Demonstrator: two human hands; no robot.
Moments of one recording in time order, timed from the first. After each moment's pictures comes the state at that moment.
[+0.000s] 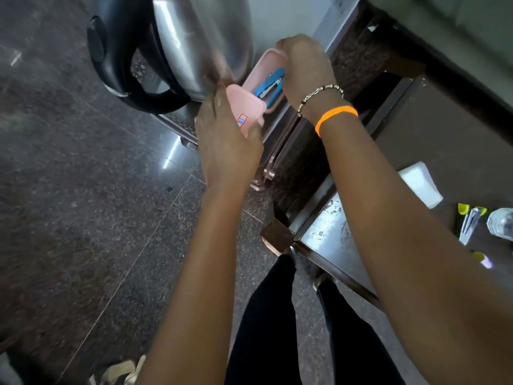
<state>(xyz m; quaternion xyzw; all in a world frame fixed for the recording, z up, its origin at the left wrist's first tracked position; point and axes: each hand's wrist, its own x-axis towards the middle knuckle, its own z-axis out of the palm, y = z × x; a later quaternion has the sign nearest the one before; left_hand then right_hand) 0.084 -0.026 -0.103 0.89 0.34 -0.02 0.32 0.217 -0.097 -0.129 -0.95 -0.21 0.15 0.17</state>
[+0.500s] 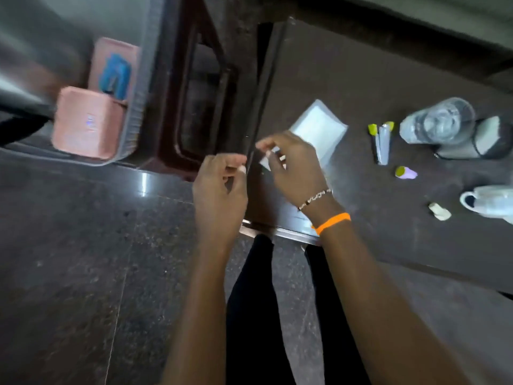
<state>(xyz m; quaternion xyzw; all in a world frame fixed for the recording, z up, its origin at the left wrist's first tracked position) 0.020 -0.188 -0.111 0.84 0.22 -0.09 0.48 0.063 -0.308 -0.124 -0.90 0.01 0.17 0.41</state>
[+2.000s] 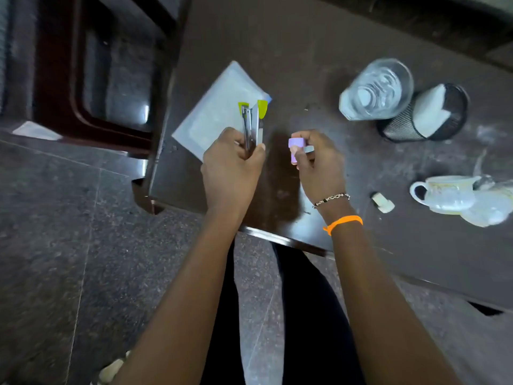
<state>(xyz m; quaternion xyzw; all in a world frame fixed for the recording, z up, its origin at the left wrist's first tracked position) 0.022 -0.384 -0.156 0.89 0.27 -0.12 0.35 0.027 -0.516 -0.191 -0.87 0.15 0.16 0.44</state>
